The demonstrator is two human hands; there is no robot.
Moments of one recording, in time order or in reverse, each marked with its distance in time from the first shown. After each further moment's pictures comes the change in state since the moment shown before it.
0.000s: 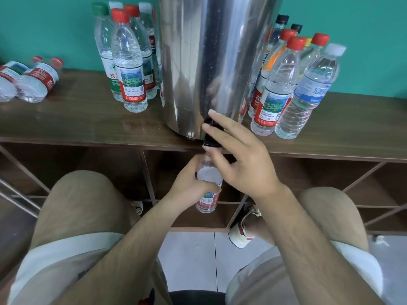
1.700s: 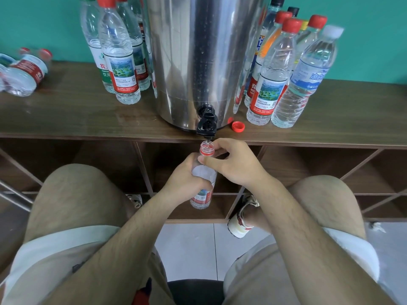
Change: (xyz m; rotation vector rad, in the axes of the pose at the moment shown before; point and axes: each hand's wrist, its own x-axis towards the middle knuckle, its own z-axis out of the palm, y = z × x) left_hand 0.007 -0.011 0.006 0.245 0.005 -0.095; right_hand -0.030 0.029 0.024 0.316 -0.341 0.700
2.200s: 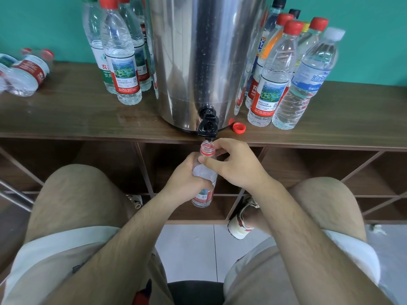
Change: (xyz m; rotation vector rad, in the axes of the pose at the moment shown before) left_hand 0.000 0.003 -0.002 -0.023 0.003 0.008; right_hand 0.000 -0.003 0.000 -0.057 0.026 -0.053
